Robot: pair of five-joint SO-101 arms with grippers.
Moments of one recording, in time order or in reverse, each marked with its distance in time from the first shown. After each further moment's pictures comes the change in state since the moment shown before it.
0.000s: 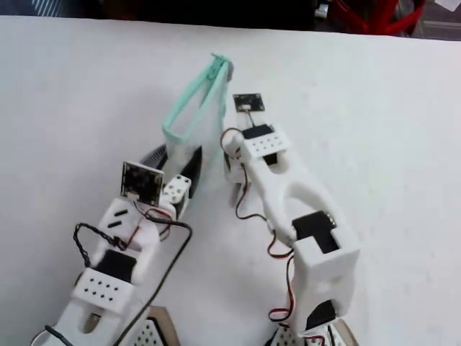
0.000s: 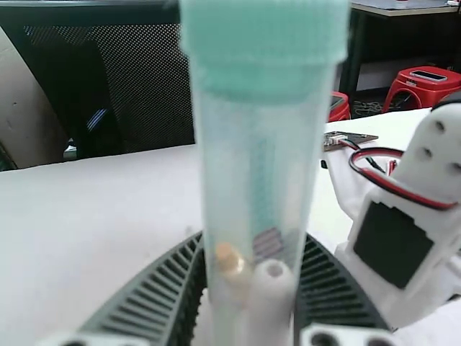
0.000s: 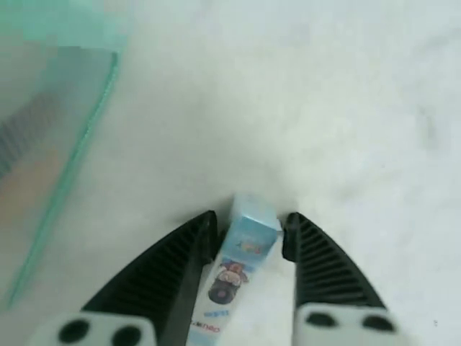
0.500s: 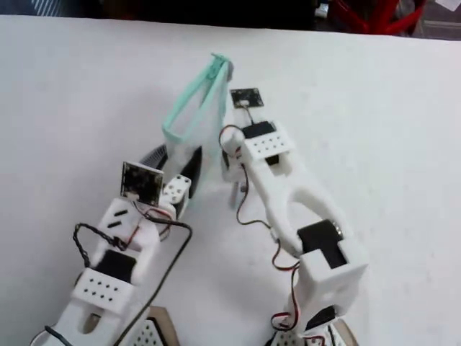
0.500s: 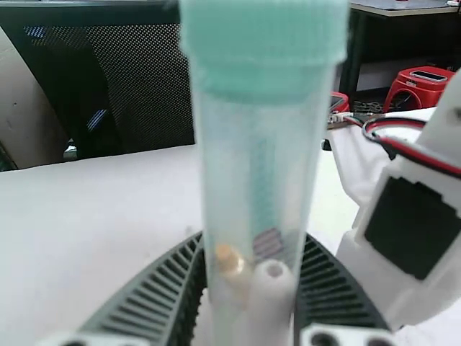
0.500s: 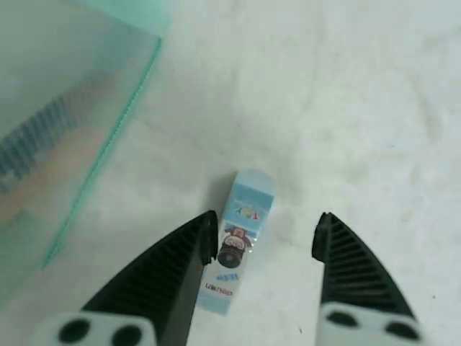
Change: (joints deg) left arm 0.0 0.0 0.0 0.0 0.1; right arm -0.4 -6.1 1.6 3.6 0.4
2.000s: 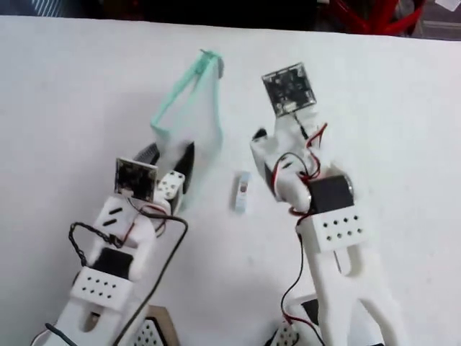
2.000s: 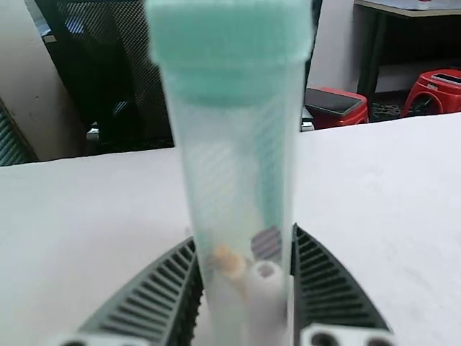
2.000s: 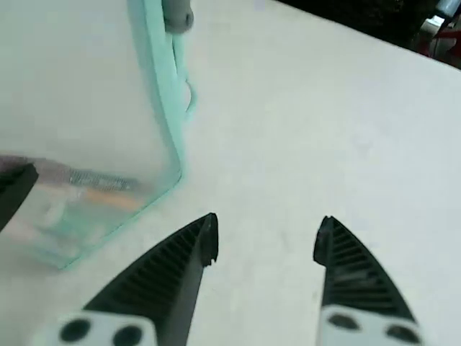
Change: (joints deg) left arm -3.4 0.4 -1.0 0.1 1.0; right arm 5.5 -53.3 22.8 -9.8 20.4
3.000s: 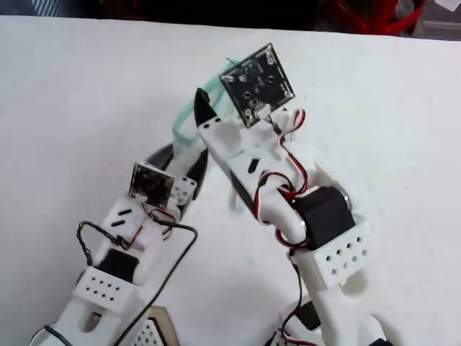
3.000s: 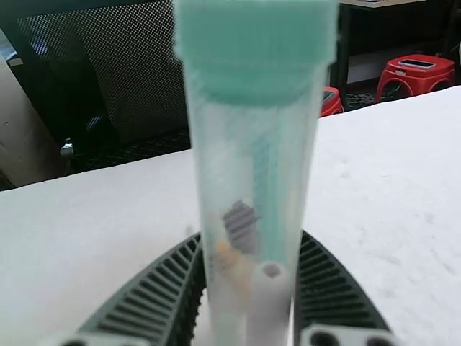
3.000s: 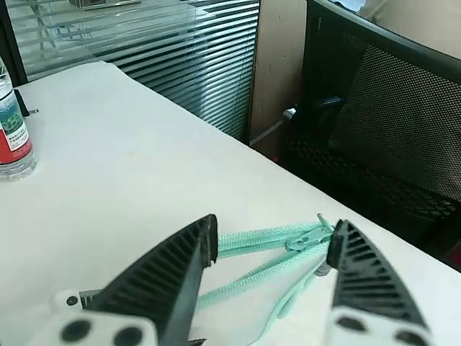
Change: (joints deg) left arm 5.4 0.1 0.0 0.0 -4.8; right arm -15.5 -0.1 -22.3 -1.7 0.0
